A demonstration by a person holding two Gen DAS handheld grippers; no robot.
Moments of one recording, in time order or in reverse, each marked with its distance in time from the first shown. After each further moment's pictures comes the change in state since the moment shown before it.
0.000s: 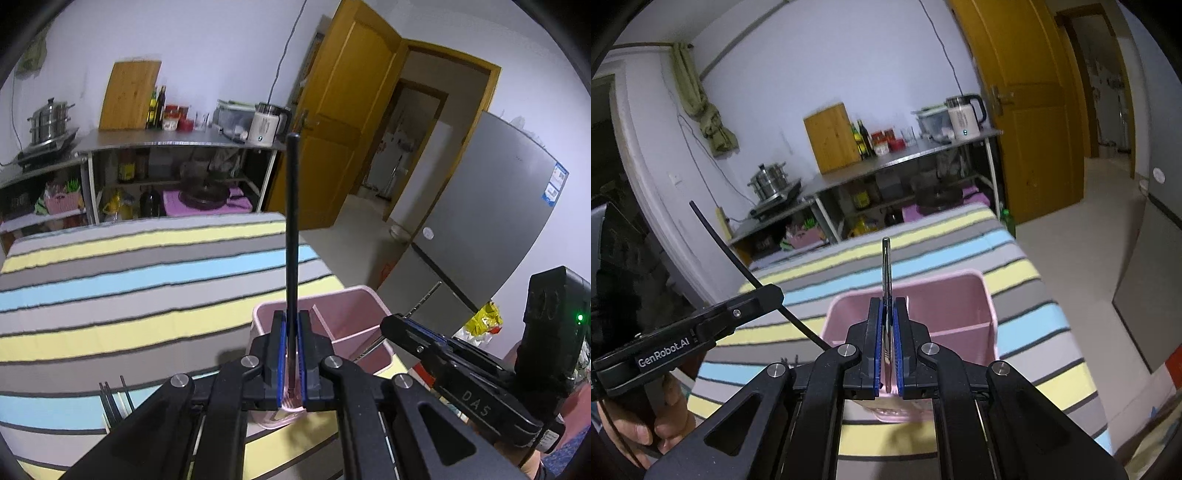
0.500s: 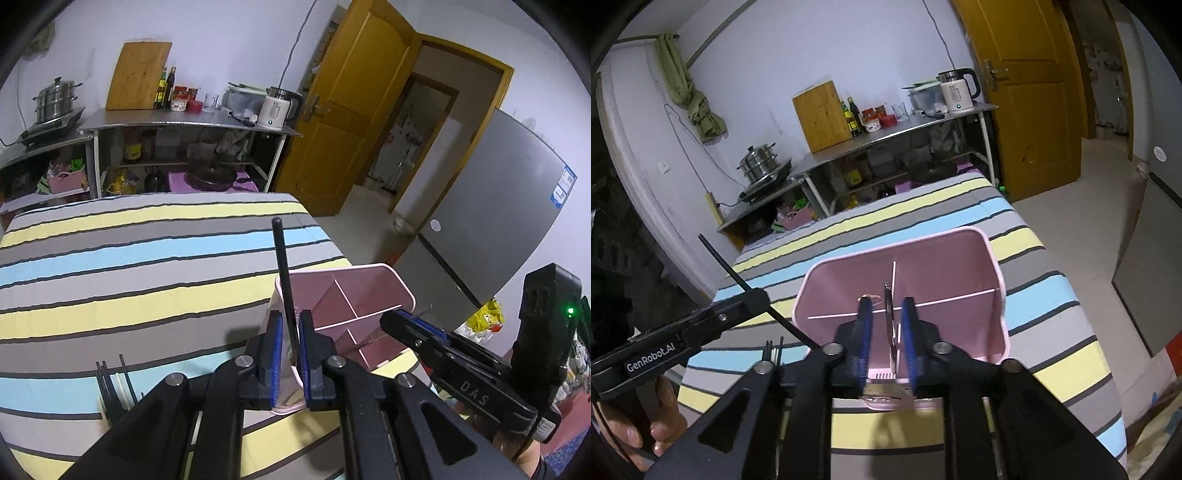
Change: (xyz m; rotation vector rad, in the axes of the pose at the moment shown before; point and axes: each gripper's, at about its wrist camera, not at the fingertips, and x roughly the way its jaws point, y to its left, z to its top) left arm 0.007 0.024 -0.019 -0.039 0.030 -0.001; right arm 0.021 -0.011 -0.018 0.025 0.067 -0.019
